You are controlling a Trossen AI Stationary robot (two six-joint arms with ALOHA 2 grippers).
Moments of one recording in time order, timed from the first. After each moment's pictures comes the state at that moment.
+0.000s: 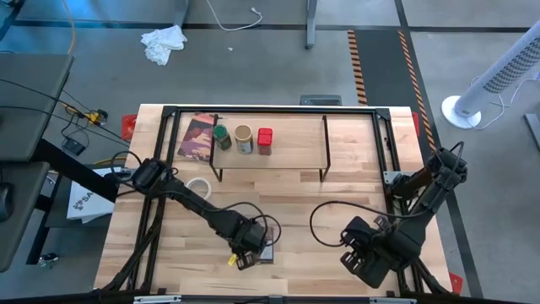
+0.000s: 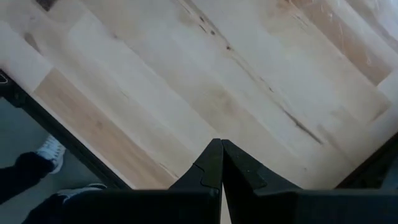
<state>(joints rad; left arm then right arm) -0.45 2.05 1.33 -0.68 0.08 -0.84 0.89 1.64 1.47 -1.36 0.22 1.69</state>
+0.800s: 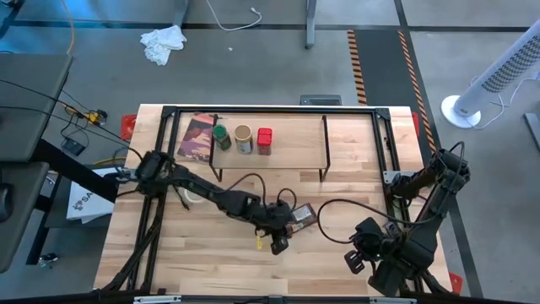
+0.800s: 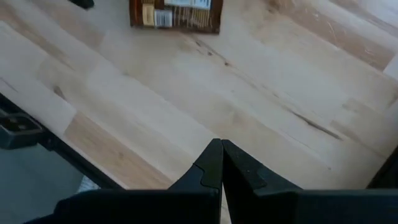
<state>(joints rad) -0.31 1.99 1.33 -0.08 0.03 -0.69 0.98 1.64 1.47 -1.38 0.36 1.97</state>
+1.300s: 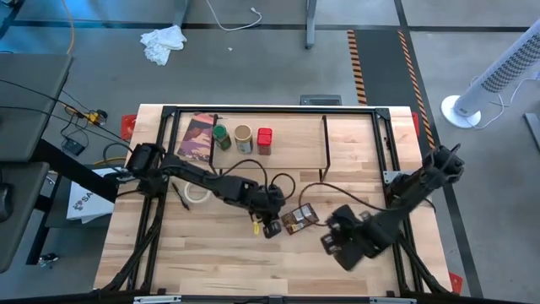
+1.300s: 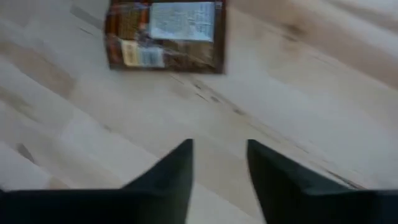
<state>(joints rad) -0.23 1.89 1.33 -0.39 -0.02 -0.60 0.73 1.64 1.24 -1.10 0.33 1.78</state>
